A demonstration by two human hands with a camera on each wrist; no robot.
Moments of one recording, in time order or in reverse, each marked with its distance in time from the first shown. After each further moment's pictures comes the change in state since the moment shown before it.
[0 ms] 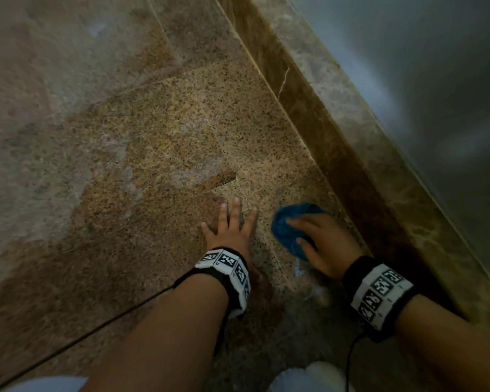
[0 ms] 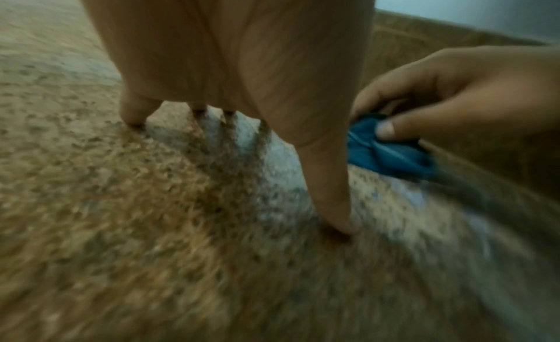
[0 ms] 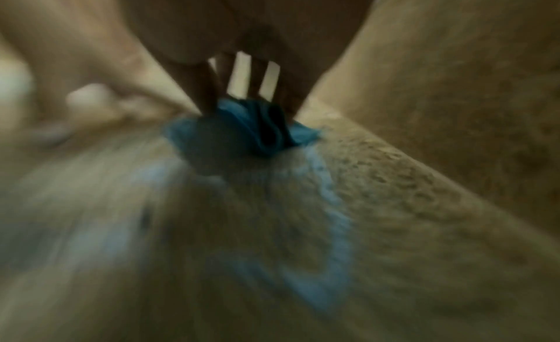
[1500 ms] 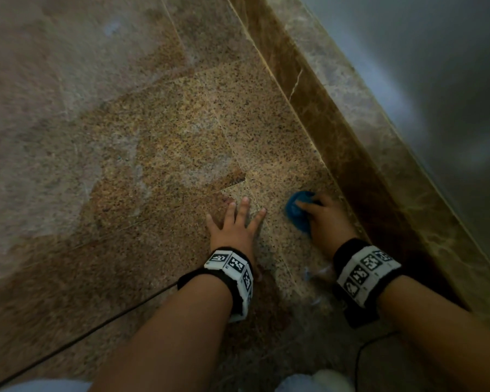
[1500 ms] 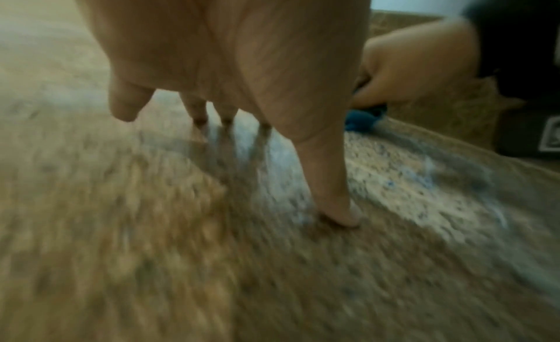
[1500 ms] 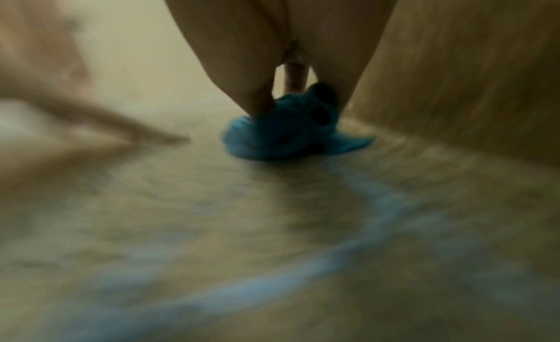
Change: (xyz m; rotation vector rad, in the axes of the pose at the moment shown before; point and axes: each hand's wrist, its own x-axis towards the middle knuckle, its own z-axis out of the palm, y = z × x) left_hand 0.001 -0.011 -0.004 0.058 0.053 0.017; right_hand 0.048 0.008 0.015 -0.049 0.043 0.113
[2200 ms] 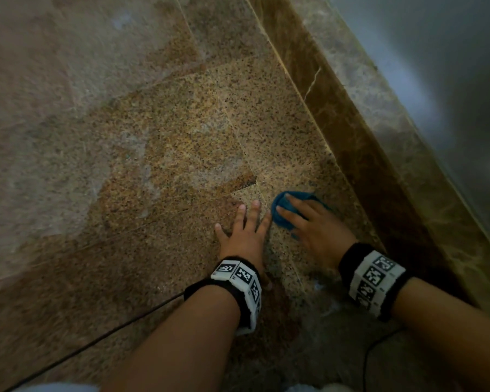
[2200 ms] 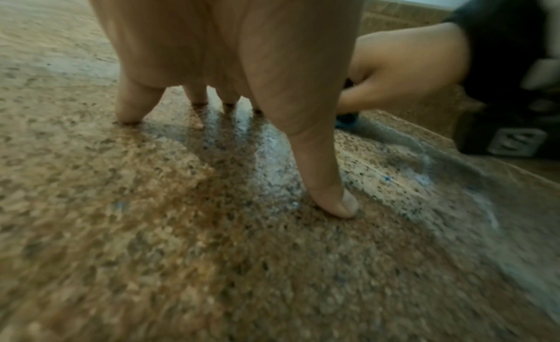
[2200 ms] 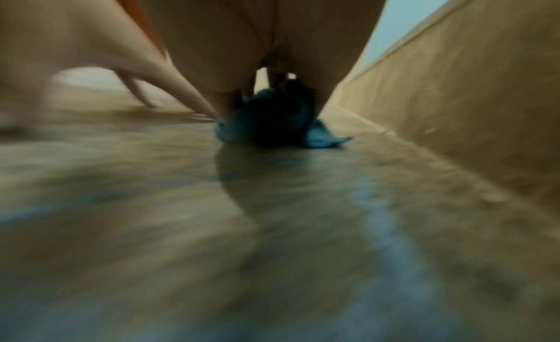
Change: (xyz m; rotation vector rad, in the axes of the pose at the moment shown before) left_hand 0.003 0.000 0.003 -0.110 -0.018 0.008; right_hand 0.012 -0.022 -0.005 -0.175 -0.111 -0.268
